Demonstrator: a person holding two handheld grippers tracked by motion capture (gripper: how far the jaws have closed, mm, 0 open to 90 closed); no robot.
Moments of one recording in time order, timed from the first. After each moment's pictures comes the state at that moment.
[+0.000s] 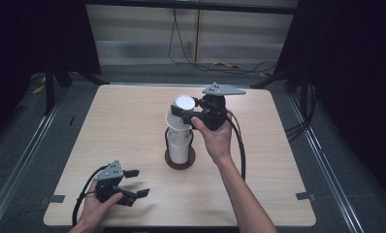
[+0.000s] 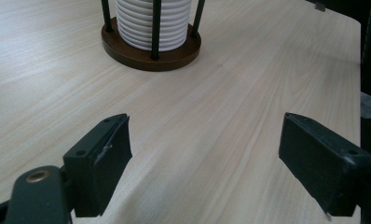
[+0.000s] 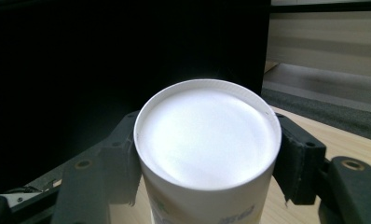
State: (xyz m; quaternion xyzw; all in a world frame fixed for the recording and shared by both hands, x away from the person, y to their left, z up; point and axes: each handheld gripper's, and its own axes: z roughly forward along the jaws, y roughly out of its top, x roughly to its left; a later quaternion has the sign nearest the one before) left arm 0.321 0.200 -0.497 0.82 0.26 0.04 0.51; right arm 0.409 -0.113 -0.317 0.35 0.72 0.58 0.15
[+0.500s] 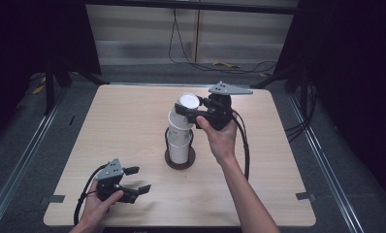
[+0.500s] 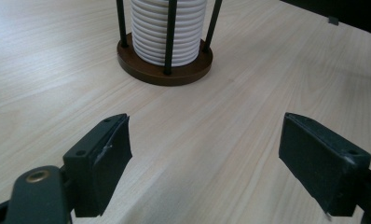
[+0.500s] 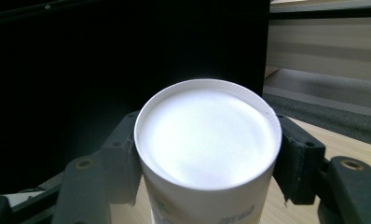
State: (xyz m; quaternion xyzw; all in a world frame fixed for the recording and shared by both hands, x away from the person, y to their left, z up) left arm 0.322 0.195 -0.493 0.81 0.28 0.06 0.52; right arm 0.403 -0.124 -0.310 0.35 0.71 0.59 0.15
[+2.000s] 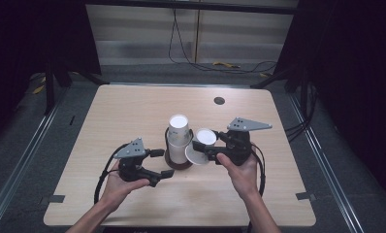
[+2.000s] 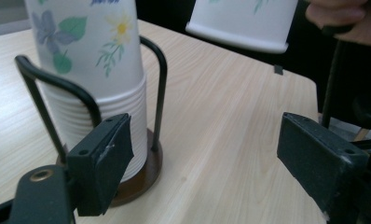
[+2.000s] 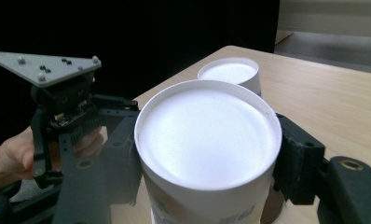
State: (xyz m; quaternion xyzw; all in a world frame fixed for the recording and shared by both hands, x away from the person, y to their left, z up) left arm 0.347 0.132 -0.432 0.80 0.20 0.03 0.57; right arm 0.336 -0.166 -0.353 0.36 0.74 0.56 0.10
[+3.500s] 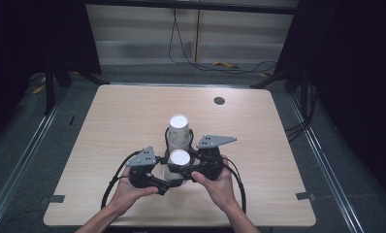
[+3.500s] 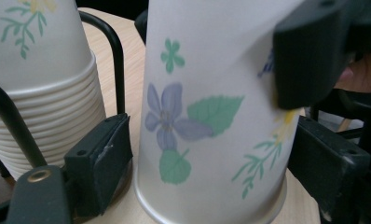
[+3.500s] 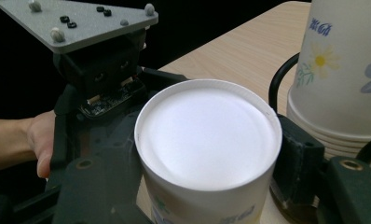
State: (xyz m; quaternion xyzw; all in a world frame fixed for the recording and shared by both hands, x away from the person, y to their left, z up) left arm 0.340 0.111 -0.456 0.80 0.17 0.00 0.58; right arm 0.330 -0.110 -0.400 0.32 0.78 0.54 0.03
